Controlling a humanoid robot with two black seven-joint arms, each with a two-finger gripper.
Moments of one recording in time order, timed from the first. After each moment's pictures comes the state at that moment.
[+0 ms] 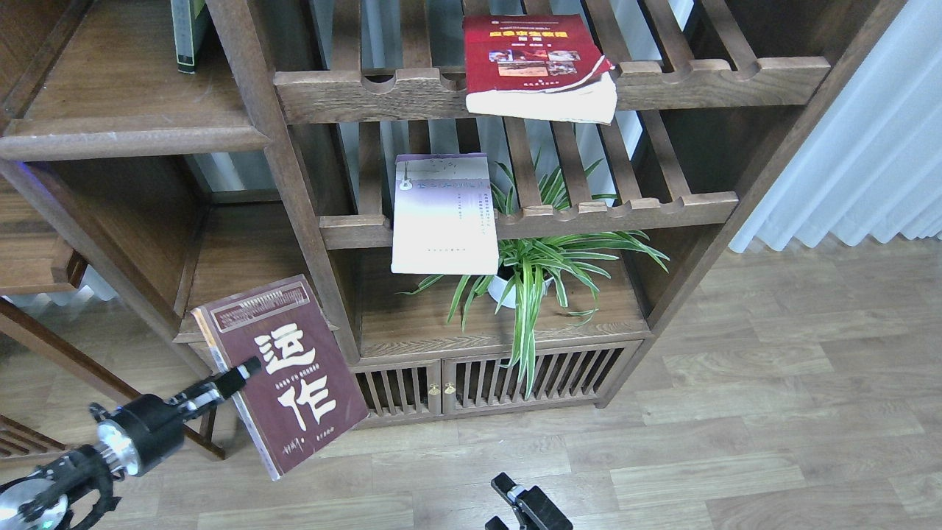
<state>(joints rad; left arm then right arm) 0.24 0.19 -1.61 -1.36 0.30 -0.49 0.49 -0.38 0.02 0.90 1.08 0.27 0.58 -0.21</state>
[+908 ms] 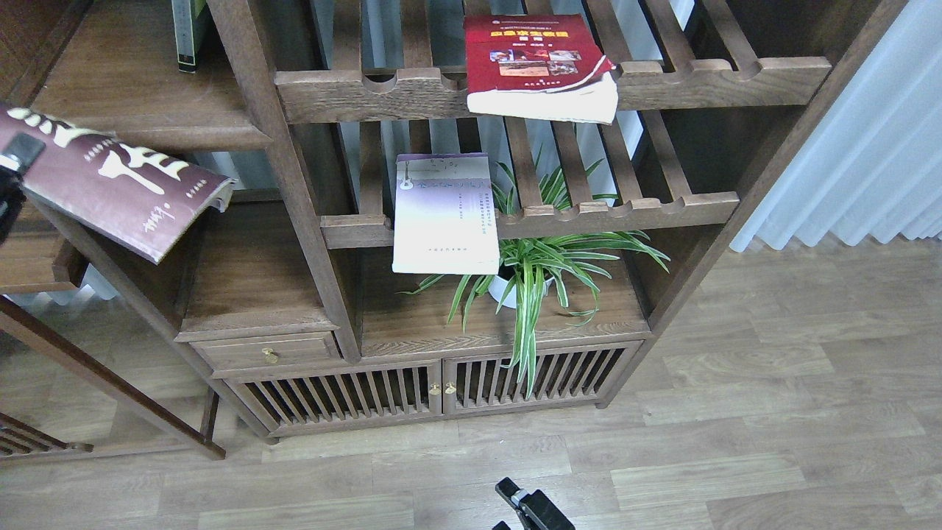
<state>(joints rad) -0.11 0.44 -1.85 -1.38 -0.14 -0.49 0.49 -0.36 0.01 0.90 1.02 0.26 0.58 -0.21</state>
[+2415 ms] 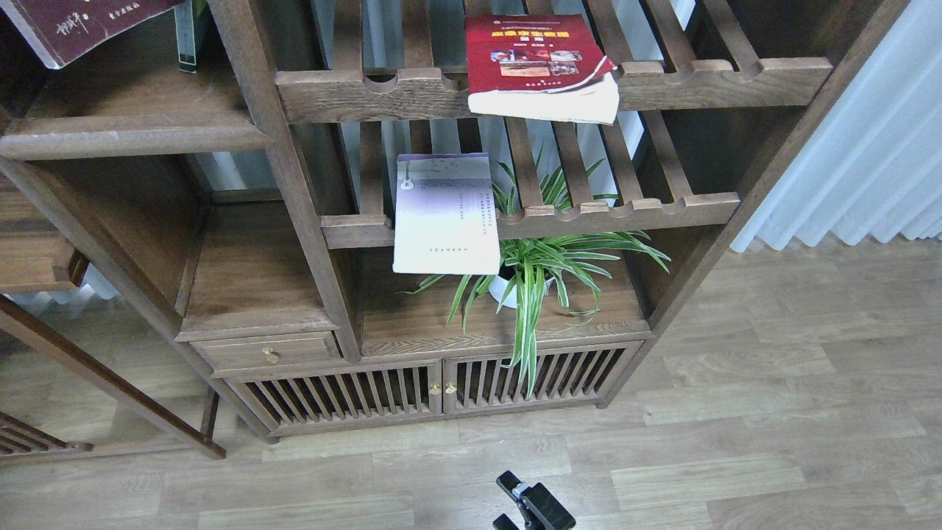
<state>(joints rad) -0.88 0.69 -1.47 -1.08 0.46 -0.49 0.49 -0.34 0.01 0.90 1.02 0.26 0.58 -0.20</state>
